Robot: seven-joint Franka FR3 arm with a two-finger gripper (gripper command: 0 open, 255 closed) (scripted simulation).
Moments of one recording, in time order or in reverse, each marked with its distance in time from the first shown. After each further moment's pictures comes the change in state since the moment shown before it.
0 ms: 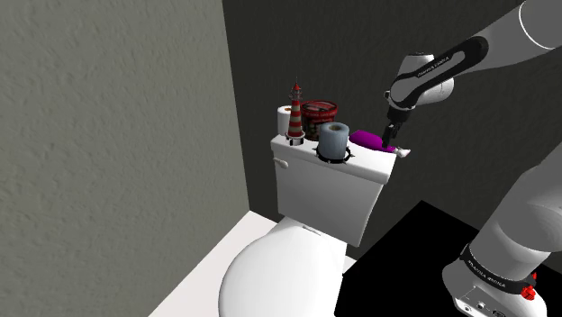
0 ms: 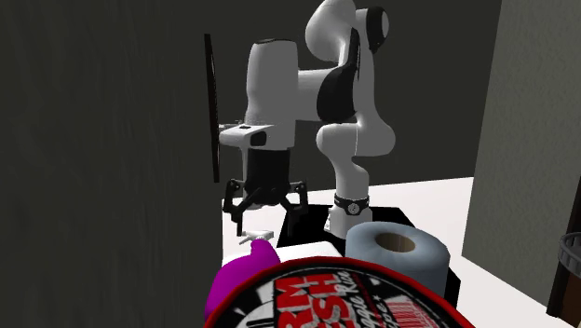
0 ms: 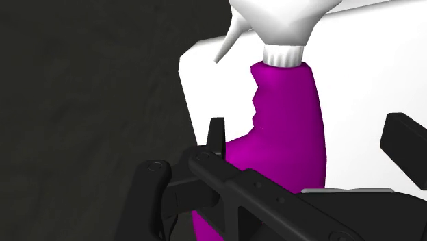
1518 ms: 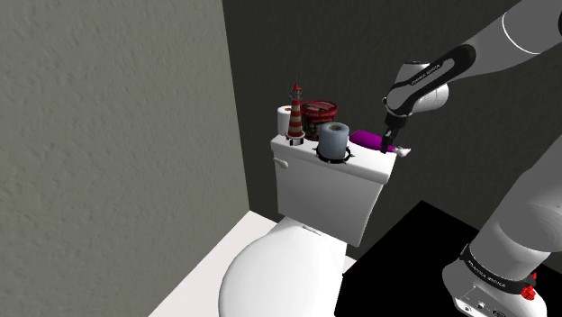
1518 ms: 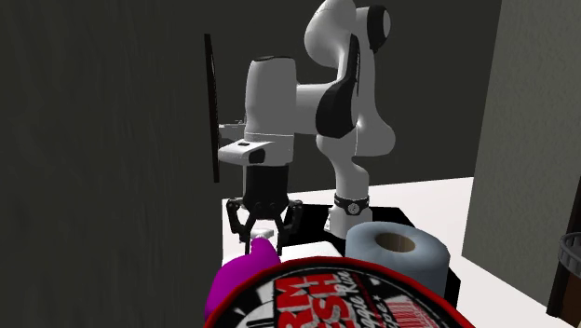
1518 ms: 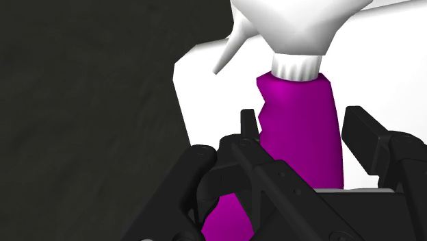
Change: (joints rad) arm 0.006 0.063 -0.010 -0.014 0.032 0.075 -0.026
